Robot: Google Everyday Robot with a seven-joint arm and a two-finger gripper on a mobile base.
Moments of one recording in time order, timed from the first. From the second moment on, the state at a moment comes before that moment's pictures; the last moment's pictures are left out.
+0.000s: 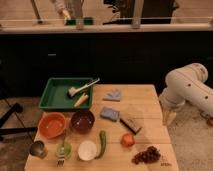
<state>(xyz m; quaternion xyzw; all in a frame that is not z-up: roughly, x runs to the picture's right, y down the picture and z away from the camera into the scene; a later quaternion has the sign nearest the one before) 0.286 0.111 0.683 -0.28 0.02 0.02 0.96</state>
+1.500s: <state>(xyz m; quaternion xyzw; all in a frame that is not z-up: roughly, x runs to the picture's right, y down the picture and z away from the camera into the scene) 0.286 0.111 0.684 -0.28 0.01 0.02 0.96</state>
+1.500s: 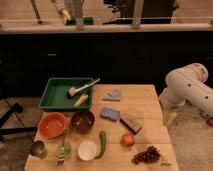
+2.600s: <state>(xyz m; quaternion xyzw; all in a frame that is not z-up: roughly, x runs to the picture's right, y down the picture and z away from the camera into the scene) 0.119 0.132 0.700 -0.28 -0.16 -0.37 0.87</state>
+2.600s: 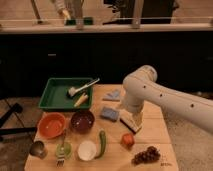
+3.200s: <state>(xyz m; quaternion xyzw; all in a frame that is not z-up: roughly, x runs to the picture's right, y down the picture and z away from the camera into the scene) 0.094 0.120 0.698 -0.24 -0.18 -0.40 0.87</state>
